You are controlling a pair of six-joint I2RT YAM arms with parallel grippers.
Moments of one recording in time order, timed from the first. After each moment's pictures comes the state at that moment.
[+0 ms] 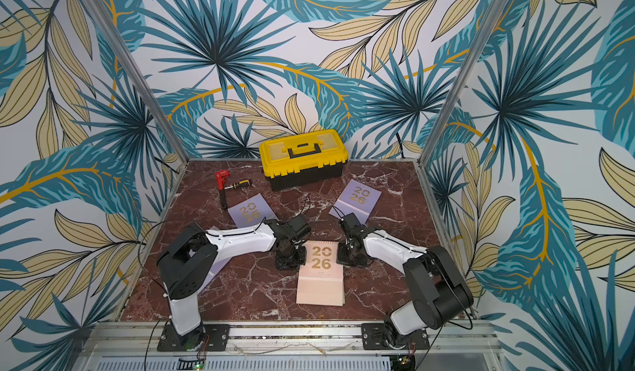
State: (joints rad) left arm -0.85 1.89 1.21 -0.72 0.26 -0.90; right arm 0.42 1.51 0.77 -0.61 -0.10 0.58
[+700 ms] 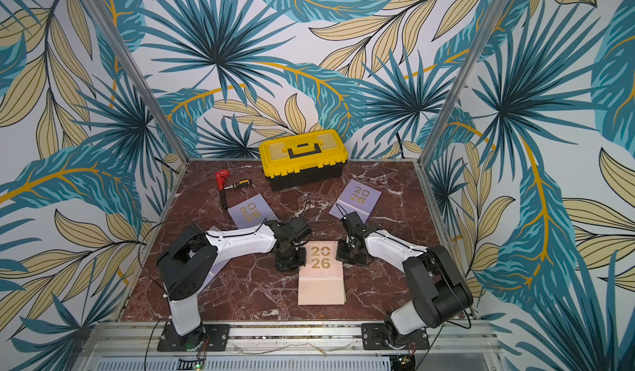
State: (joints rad) left arm -0.87 1.89 1.21 -0.73 0.25 -0.93; right arm 0.40 1.51 0.75 -0.54 -0.14 0.61
